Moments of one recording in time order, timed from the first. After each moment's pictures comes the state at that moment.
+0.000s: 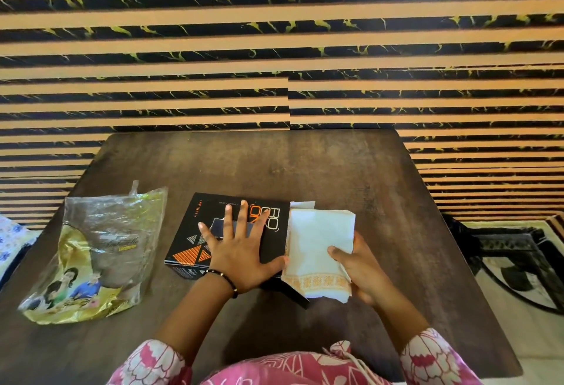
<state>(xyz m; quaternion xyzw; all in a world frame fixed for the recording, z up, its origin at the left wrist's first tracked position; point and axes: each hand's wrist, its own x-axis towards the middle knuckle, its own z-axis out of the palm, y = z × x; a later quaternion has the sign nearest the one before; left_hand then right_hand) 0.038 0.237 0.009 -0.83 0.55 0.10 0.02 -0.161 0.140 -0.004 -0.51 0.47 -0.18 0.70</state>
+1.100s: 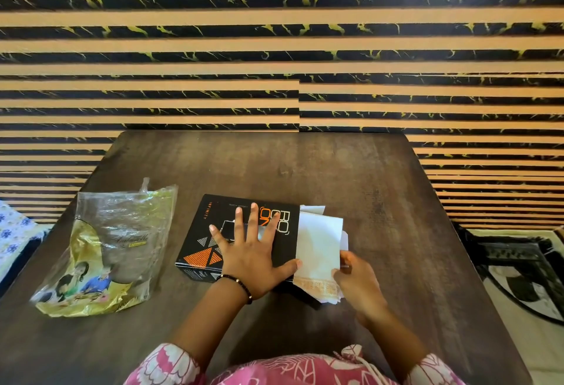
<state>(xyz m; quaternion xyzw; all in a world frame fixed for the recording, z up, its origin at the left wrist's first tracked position) 0.031 0.243 0.009 -0.84 0.54 0.08 0.02 -0.148 0.169 -0.012 -0.61 0.58 -0.12 0.52</state>
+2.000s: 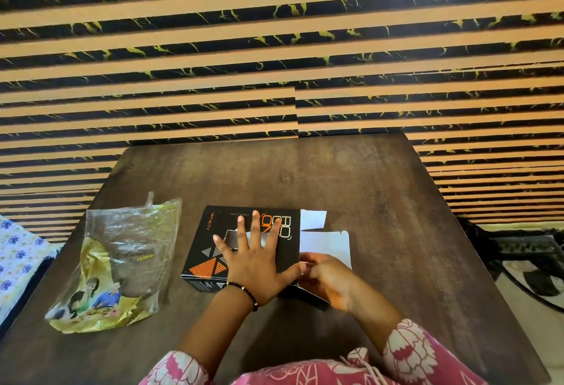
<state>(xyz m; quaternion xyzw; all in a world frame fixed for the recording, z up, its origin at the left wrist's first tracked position) 0.030 0.242 0.010 -0.84 0.54 0.08 0.02 -0.105 0.165 -0.003 -0.39 0.45 -0.05 0.80</state>
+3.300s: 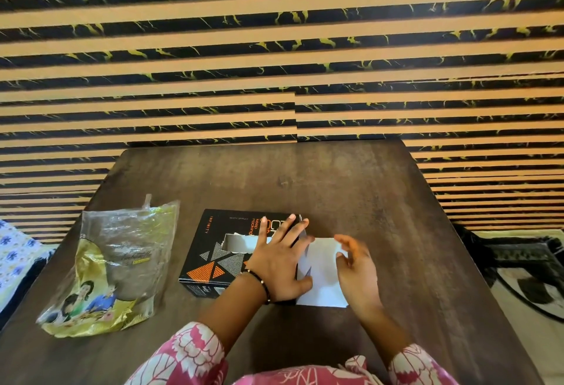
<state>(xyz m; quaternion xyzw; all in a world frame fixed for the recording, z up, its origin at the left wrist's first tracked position) 0.023 0.215 0.009 -0.70 0.71 0.08 -0.02 -0.136 0.156 -0.027 -0.68 0.53 -0.29 0.42</state>
